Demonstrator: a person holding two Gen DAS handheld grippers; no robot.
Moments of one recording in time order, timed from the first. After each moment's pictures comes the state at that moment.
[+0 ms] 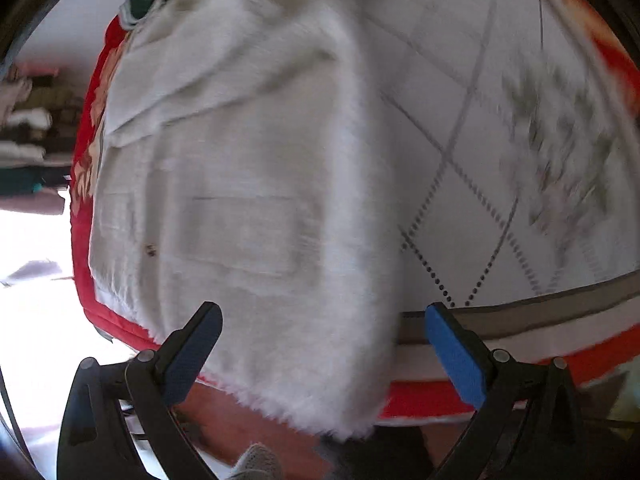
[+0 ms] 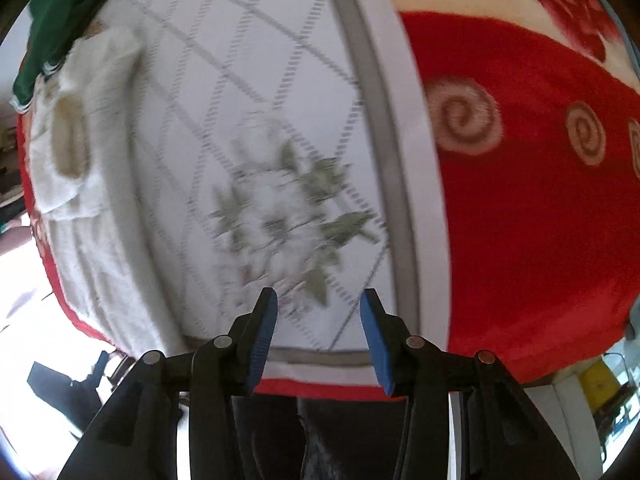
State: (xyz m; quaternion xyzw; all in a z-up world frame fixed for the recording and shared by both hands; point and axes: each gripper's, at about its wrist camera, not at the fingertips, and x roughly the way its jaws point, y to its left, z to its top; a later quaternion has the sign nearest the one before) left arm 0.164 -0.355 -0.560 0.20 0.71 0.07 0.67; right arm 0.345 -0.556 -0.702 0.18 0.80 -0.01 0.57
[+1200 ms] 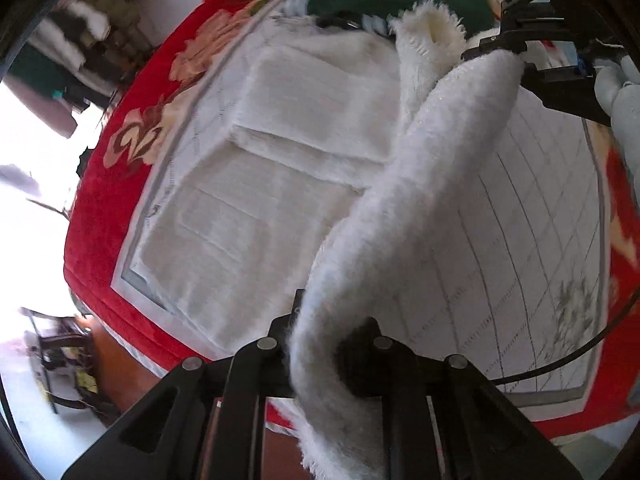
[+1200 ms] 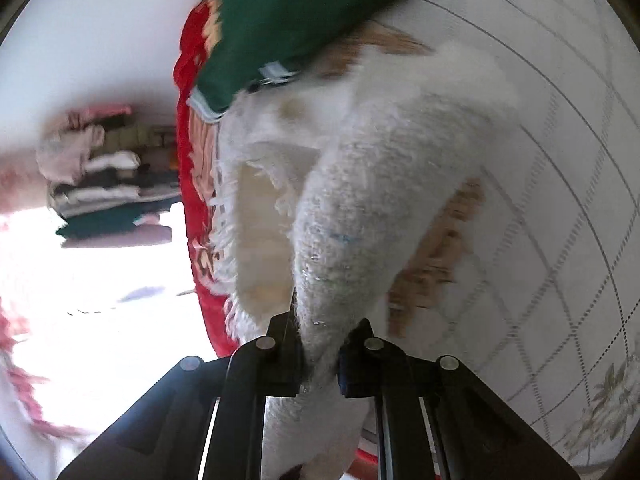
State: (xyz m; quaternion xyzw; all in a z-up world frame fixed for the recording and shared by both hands) left arm 0.215 -0.116 -0.421 -0.04 0.63 0.13 0.76; right arm 0.537 -0.313 -0.626 0.31 0.68 0.20 0.63
